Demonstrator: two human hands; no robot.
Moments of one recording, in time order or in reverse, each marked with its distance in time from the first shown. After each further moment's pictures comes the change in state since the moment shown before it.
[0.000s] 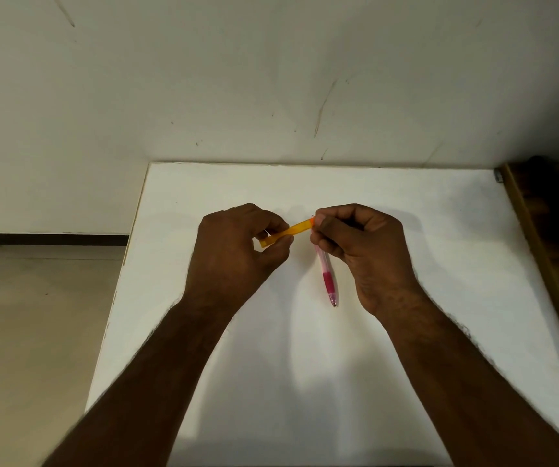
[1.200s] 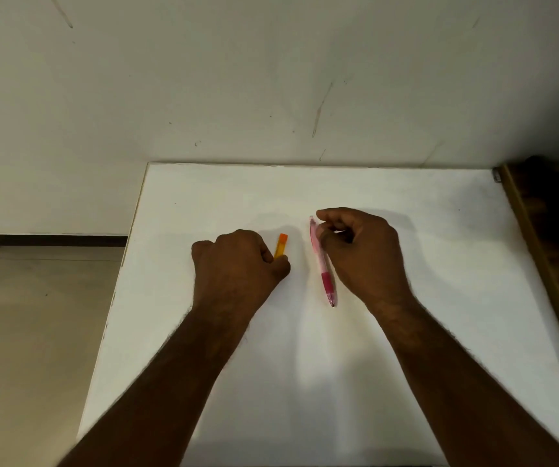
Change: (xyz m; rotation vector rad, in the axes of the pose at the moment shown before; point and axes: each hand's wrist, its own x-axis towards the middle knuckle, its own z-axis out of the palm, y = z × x) left_hand -0.005 0.000 0.024 0.457 -0.190 -0.456; right_hand 0.003 0.010 -0.003 -0.749 0.077 -0.258
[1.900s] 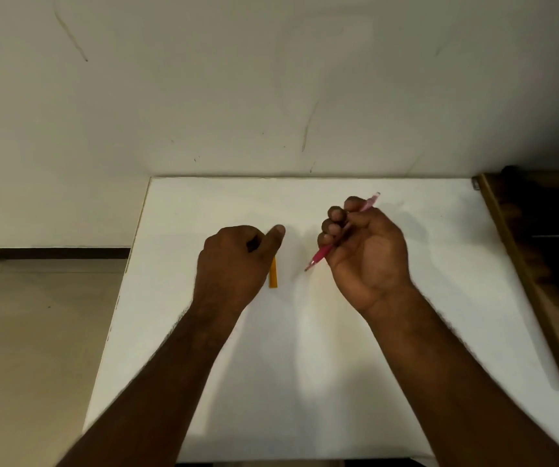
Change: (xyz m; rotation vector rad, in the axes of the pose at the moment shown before) left_hand -0.002 0.008 -0.013 -0.454 0.059 0.004; right_hand 0.001 -0.017 -0.021 1.514 -0.147 0.387
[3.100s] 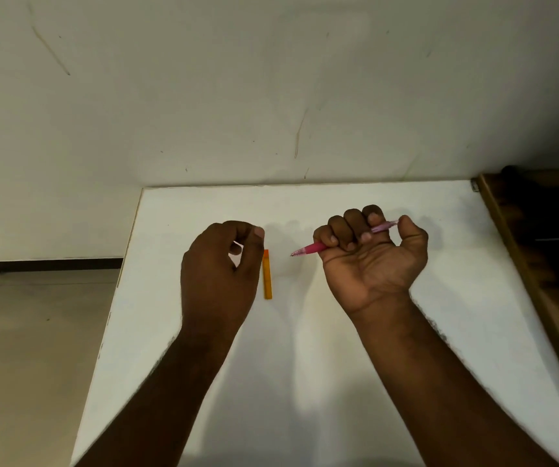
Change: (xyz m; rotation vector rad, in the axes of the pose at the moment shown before) left_hand -0.013 0.006 -0.004 -0.102 0.227 0.158; right_hand 0.006 0.002 -0.003 0.490 -0.108 -0.088
